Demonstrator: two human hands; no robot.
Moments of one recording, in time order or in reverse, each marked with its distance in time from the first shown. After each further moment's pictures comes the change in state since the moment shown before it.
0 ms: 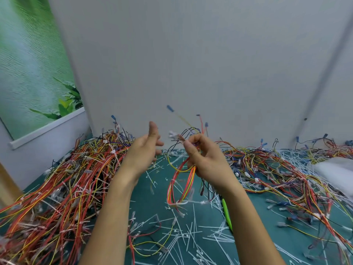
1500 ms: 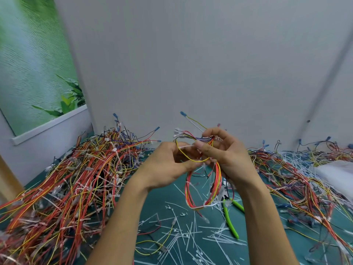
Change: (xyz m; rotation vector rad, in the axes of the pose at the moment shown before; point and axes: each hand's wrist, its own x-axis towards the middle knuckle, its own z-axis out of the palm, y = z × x) left_hand -0.014 0.001 0.032 -0.026 -0.484 0.304; right_hand -0.003 -0.015 -0.033 0.317 -0.030 0.085
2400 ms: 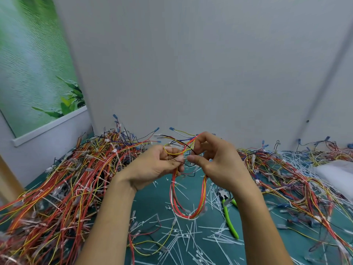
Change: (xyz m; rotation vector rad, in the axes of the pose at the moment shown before) left_hand -0.011 -0.004 -0.019 -0.375 0.003 -0.215; right_hand -0.004 0.004 0.008 -0.711 -0.007 -0.173
